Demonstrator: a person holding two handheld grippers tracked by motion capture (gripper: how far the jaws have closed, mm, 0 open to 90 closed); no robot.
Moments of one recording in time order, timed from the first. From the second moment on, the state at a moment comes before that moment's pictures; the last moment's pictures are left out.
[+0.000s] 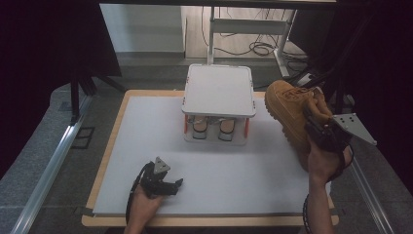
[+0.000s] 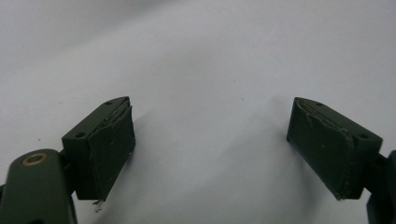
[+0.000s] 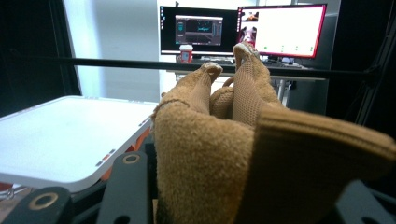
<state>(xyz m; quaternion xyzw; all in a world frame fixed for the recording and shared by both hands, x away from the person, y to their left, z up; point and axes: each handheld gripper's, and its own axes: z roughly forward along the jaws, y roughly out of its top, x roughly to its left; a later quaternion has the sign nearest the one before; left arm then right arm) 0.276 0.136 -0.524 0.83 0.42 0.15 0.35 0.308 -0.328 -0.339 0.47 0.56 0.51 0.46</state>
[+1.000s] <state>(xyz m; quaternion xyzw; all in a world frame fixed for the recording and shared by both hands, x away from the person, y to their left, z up) 0.276 0.136 -0.524 0.83 0.42 0.16 0.35 0.326 -0.275 -0.307 0.41 0.57 0.54 0.46</state>
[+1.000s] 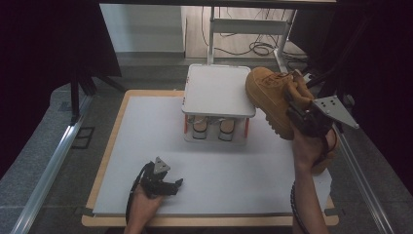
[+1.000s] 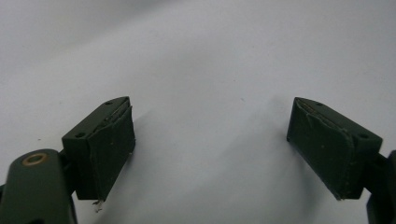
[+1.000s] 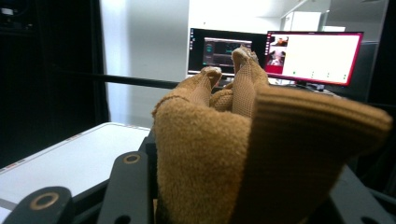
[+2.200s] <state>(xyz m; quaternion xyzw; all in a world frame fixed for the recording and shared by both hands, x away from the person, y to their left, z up) 0.276 0.136 -0.525 0.83 0.42 0.16 0.35 0.375 -0.182 -0.308 0.38 0.59 0.57 0.42</state>
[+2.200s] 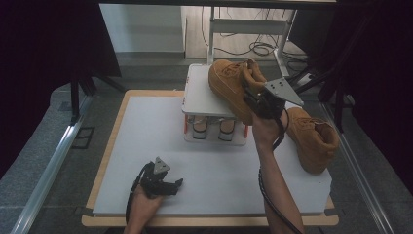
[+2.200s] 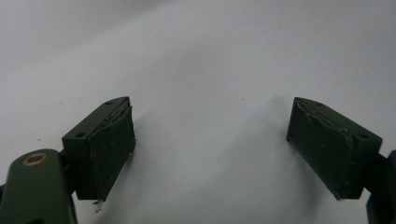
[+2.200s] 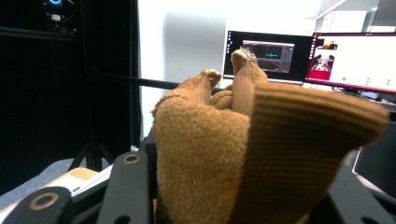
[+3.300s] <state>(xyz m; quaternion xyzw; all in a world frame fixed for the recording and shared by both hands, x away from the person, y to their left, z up) 0.276 0.136 -0.524 0.83 0.41 0.16 0.34 0.423 -0.119 -0.328 0.38 0.60 0.58 0.41</state>
